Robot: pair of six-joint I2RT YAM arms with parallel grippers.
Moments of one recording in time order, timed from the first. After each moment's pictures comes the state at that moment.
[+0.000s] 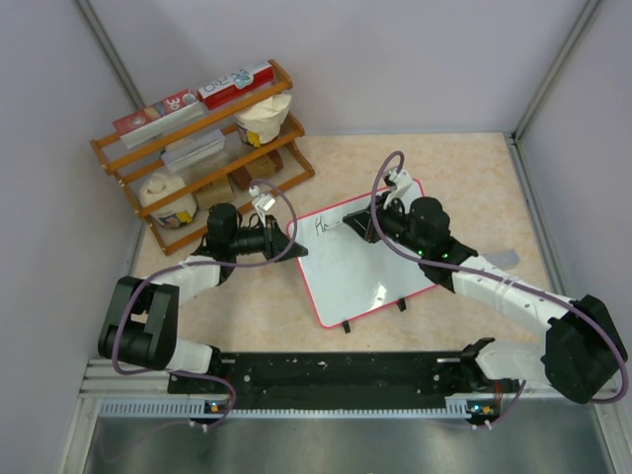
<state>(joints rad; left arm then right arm) -0.22 1.42 0.59 0.44 1.05 -0.39 0.64 1.23 0.76 0.33 -0.21 0.39</state>
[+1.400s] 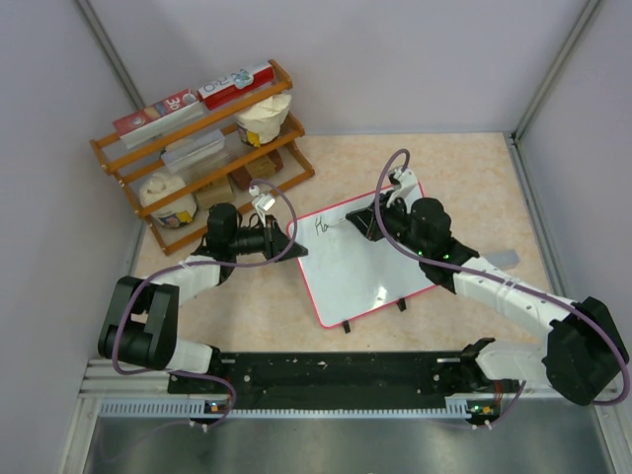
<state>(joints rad) -0.22 1.42 0.59 0.44 1.05 -0.39 0.64 1.21 0.75 0.33 -0.14 0.42</state>
